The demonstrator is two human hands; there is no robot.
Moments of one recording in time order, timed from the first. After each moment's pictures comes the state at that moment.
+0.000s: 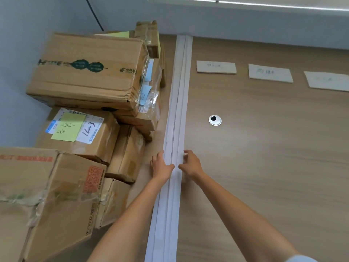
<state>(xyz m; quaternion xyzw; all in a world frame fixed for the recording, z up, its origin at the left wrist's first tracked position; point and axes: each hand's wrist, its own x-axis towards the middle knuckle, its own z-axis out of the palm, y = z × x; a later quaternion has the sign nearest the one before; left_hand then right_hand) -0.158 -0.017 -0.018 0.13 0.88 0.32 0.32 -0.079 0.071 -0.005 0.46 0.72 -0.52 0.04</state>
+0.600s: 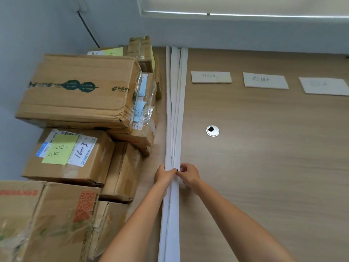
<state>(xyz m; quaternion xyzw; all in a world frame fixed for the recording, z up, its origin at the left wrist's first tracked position) -0.168 0.017 -0.020 -0.01 0.83 0.39 0.41 -0.095 0.086 -0.016 0.49 0.64 -0.59 0.03</state>
